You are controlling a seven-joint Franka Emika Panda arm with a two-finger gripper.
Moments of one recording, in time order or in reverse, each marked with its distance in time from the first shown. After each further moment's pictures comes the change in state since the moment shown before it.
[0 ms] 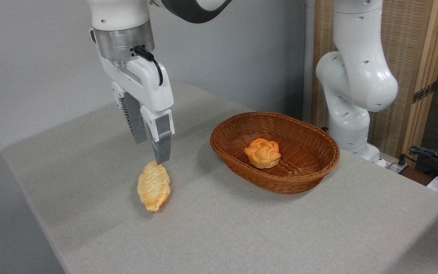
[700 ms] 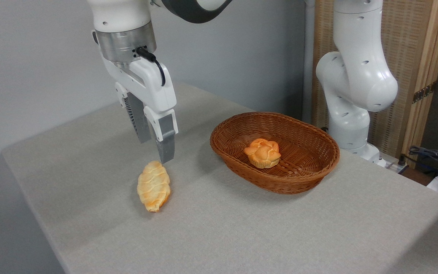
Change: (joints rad) arm -0.001 -0.008 -0.001 -0.011 0.000 -0.031 0.000
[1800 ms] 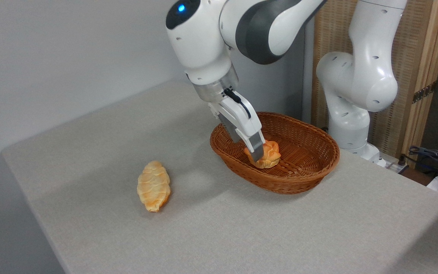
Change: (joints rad) arm -0.010 -0.364 -0.005 -0.646 0.066 -0.042 0.099
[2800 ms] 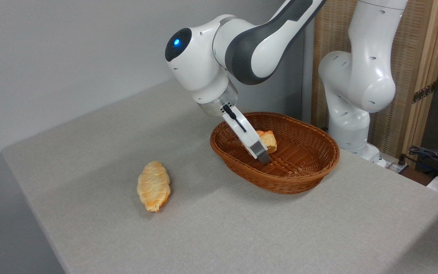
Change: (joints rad) arm -0.093 0.033 -0.006 -0.099 0.013 0.008 0.026
